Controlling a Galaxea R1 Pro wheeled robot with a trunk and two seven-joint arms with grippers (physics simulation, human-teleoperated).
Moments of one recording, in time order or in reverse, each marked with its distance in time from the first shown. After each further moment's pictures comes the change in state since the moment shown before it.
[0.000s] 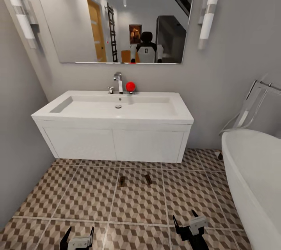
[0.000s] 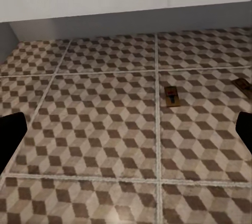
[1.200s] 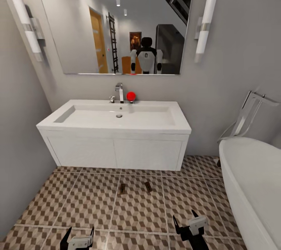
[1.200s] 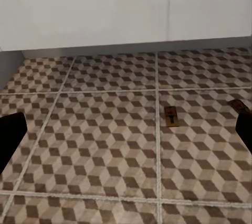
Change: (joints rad) left arm 0.000 -0.002 0.000 0.000 0.000 0.000 0.000; right arm 0.000 0.000 0.000 0.000 0.000 0.002 0.000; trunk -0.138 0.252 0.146
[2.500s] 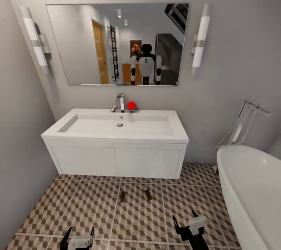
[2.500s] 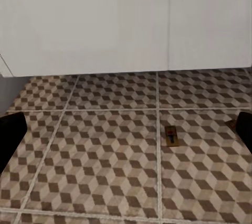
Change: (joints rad) left arm 0.000 0.000 0.000 0.000 0.000 0.000 0.000; right arm 0.000 0.000 0.000 0.000 0.000 0.000 0.000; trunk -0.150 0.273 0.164
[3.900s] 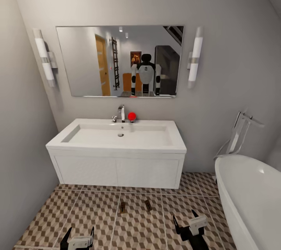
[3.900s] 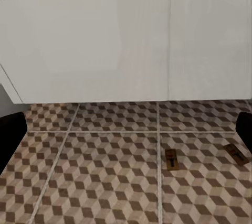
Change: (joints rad) left arm 0.000 -0.001 0.000 0.000 0.000 0.000 0.000; right arm 0.000 -0.001 0.000 0.000 0.000 0.000 0.000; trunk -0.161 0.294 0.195
